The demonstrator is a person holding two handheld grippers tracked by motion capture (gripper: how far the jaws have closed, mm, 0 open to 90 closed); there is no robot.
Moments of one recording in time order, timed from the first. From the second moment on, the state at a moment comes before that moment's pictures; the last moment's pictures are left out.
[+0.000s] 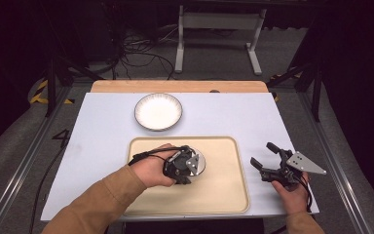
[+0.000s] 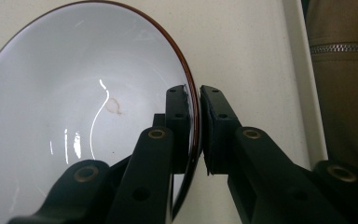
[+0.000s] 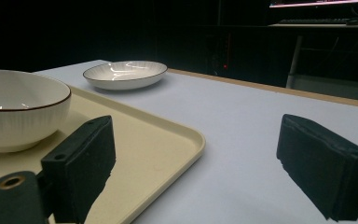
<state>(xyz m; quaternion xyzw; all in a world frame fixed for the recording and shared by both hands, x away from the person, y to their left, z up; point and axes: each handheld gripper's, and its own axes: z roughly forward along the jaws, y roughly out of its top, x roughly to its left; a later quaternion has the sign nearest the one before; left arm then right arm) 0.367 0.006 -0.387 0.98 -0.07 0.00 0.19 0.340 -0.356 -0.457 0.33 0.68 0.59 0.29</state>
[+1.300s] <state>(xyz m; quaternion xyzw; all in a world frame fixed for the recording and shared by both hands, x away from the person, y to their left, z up) 0.361 0.016 -0.384 0.97 -0.02 -0.05 0.25 0.340 -0.357 -0.457 0.33 0.68 0.59 0.29</state>
